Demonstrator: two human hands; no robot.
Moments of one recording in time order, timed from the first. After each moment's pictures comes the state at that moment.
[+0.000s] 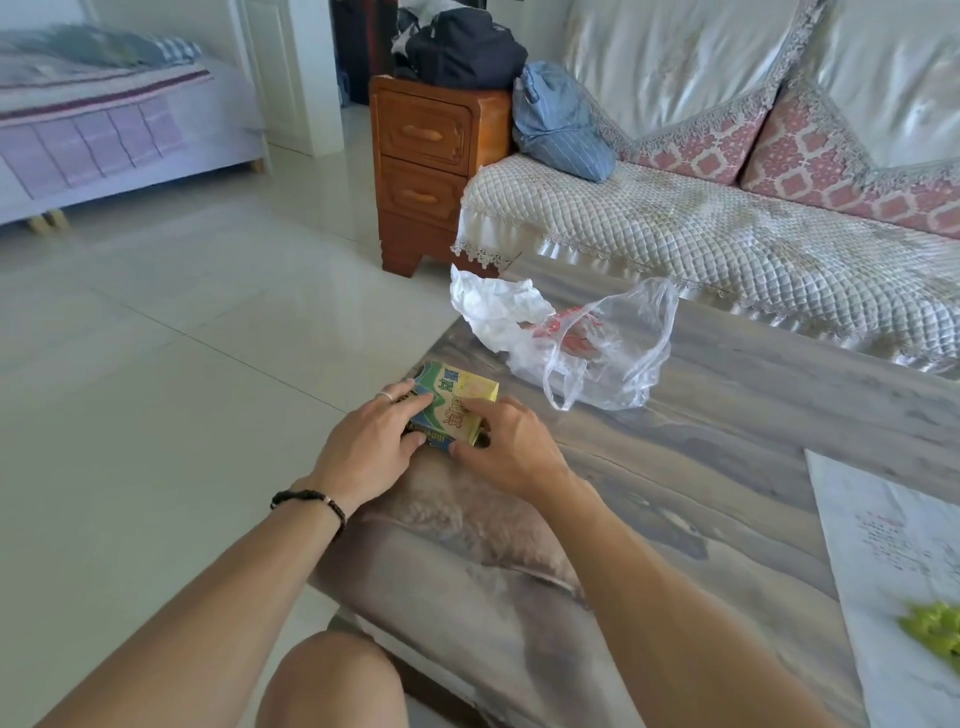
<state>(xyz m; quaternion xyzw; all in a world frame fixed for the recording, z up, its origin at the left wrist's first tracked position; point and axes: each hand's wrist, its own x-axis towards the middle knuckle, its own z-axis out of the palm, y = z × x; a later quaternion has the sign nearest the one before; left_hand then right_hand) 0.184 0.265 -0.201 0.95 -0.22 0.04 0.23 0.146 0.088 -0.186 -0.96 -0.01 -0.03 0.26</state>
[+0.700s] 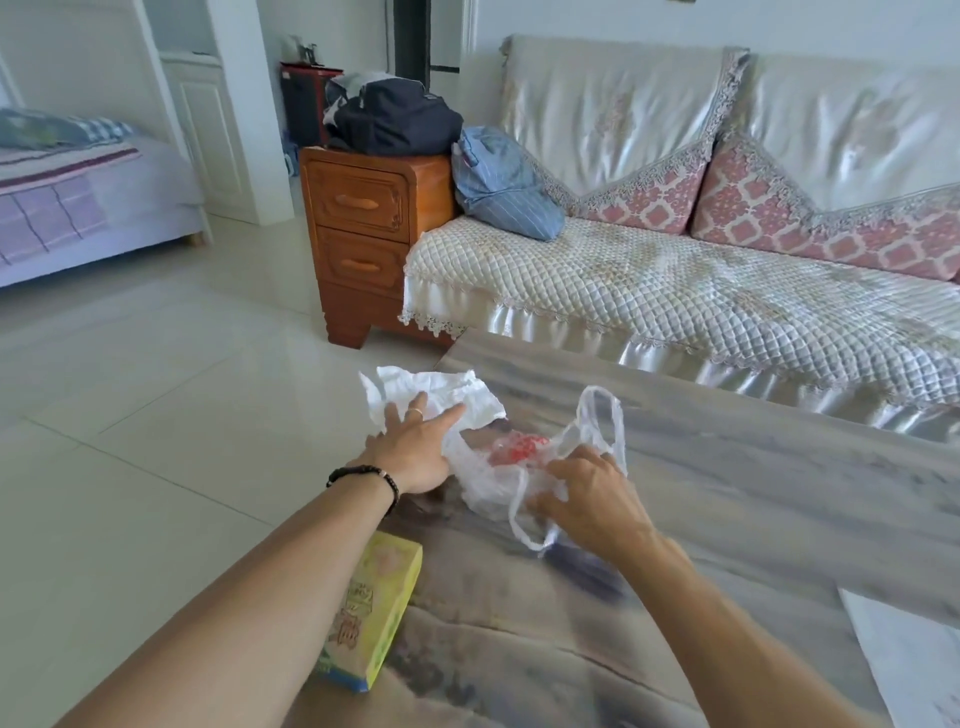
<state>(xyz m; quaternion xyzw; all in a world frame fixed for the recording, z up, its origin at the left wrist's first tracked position) 0.366 0.105 -0.193 0.96 -0.22 -0.13 0.12 0.249 -0.092 -0.204 -0.98 0.11 -0.02 0.16</state>
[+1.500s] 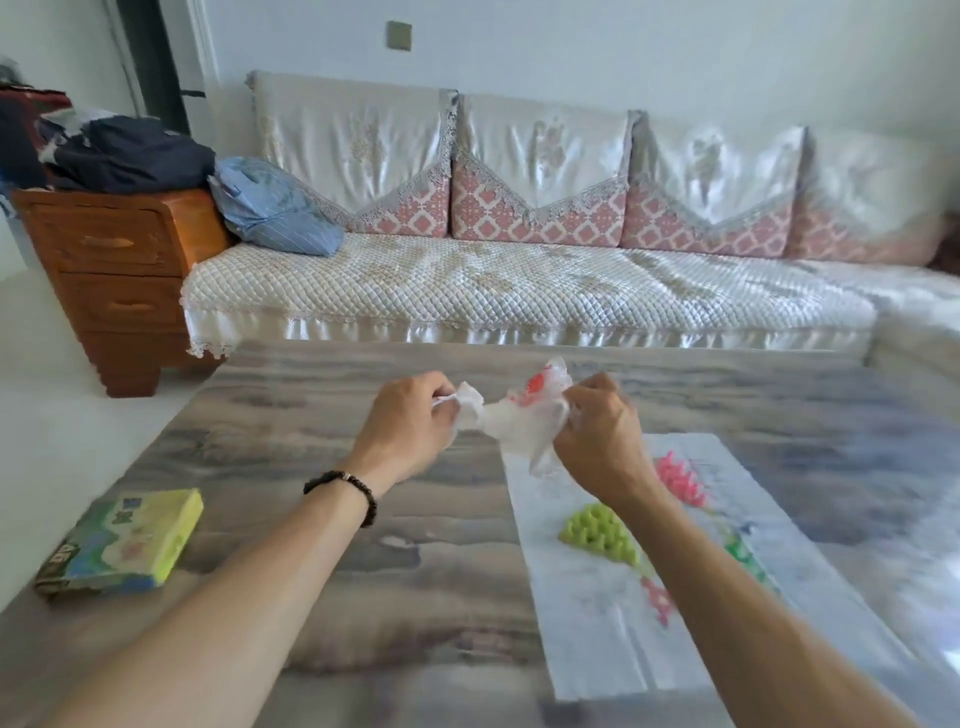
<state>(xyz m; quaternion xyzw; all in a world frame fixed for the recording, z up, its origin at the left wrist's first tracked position) 0.073 -0.028 -0.075 0.81 -0.45 0.05 0.37 -0.081 -0.167 -0.077 -0.87 0.28 -0.35 0.21</state>
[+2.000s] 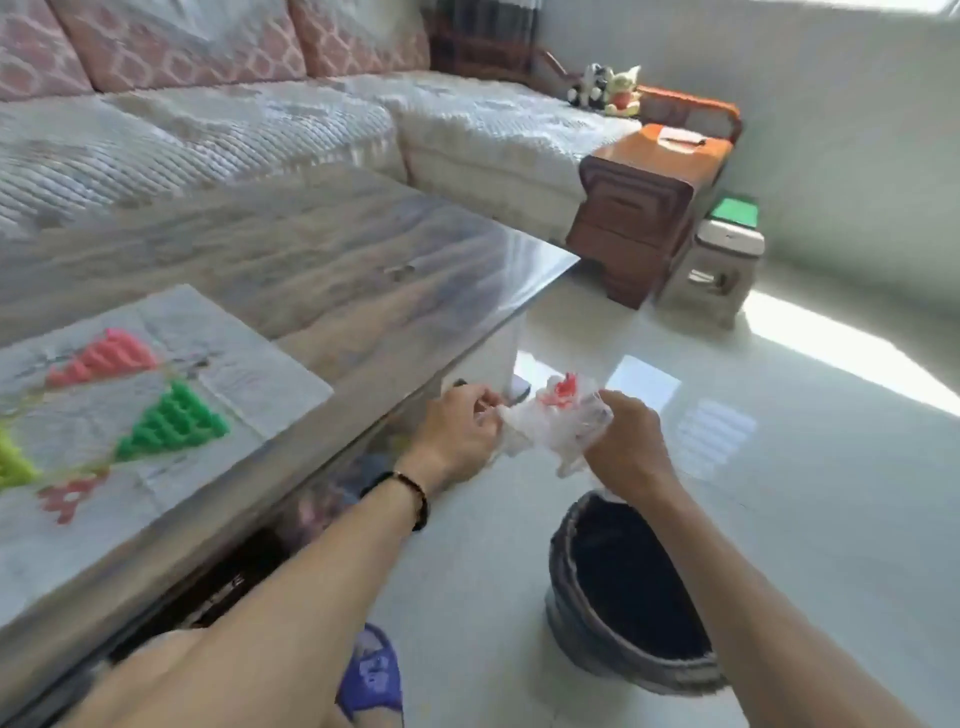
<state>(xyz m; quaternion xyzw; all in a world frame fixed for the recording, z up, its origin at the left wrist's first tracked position) -0.444 -0.222 -0.184 0.58 -0.67 -0.36 0.30 -0.633 -0.206 -0.185 -0.64 0.70 -0.27 0.14</state>
